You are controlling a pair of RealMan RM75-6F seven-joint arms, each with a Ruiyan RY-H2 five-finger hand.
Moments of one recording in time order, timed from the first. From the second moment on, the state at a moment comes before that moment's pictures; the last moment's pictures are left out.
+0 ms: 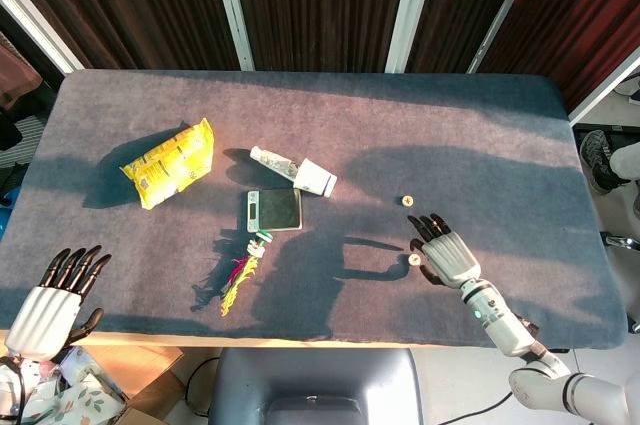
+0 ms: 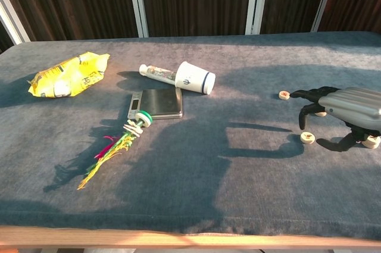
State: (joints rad) left arm -0.15 -1.11 0.04 -1.54 1.66 1.46 0.09; right arm 0.53 -1.54 0.03 -1.16 -1.47 0.98 -0.14
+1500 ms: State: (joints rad) left arm -0.15 -1.12 0.05 -1.54 1.66 1.45 0.11; right arm 0.39 -1.40 -0.06 -1.18 -1.57 1.20 -0.09
